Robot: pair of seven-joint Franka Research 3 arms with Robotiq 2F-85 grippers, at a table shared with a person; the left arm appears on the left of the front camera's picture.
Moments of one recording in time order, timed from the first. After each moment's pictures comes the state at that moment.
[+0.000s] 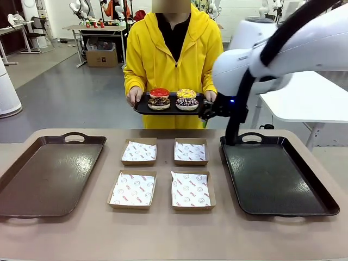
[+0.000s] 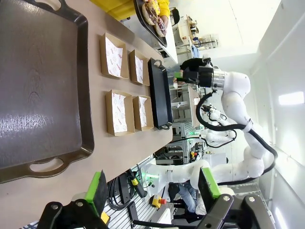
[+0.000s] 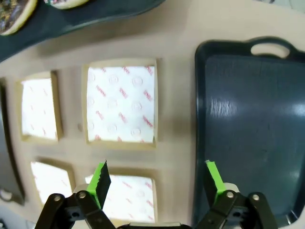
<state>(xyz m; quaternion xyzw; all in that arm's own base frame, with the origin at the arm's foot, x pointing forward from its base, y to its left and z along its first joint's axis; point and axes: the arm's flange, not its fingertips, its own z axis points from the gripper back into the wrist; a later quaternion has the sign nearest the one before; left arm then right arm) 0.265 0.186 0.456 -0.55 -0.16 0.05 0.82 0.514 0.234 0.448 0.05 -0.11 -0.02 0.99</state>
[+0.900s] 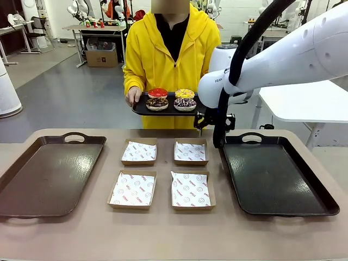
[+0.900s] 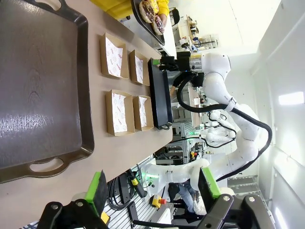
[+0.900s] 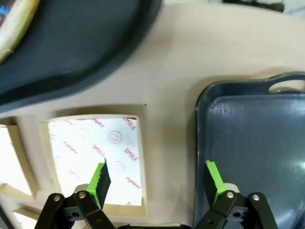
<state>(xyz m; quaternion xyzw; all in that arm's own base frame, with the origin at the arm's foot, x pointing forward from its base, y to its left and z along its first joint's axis) 0.265 0.186 0.455 -0.55 -0.16 0.05 0.82 0.594 0.238 0.364 0.01 -0.07 -0.04 1.00</state>
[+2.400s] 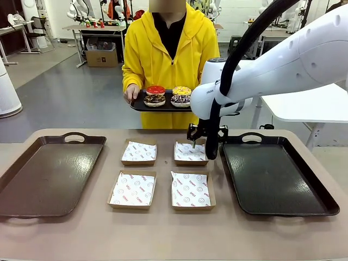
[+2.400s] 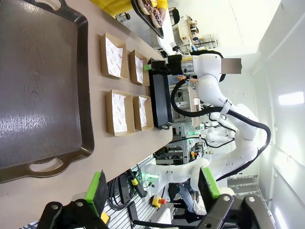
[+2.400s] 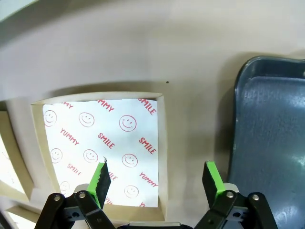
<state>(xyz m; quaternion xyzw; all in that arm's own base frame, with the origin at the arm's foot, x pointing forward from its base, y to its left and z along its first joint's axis) 0.265 0.186 0.455 -0.55 -0.16 0.05 0.82 0.579 0.267 0.330 0.01 -0.04 -0.03 1.00</state>
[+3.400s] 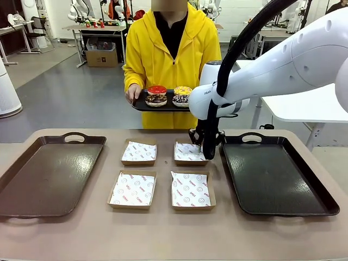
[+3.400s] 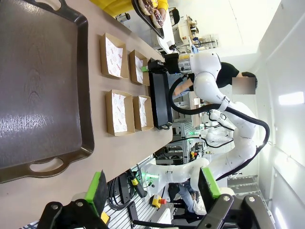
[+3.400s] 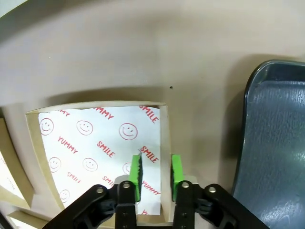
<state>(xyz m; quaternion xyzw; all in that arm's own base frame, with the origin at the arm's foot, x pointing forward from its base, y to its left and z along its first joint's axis) 0.265 0.186 0.455 -0.55 -0.16 0.05 0.82 0.588 0.267 0.321 0.01 -0.02 -0.04 1.00</state>
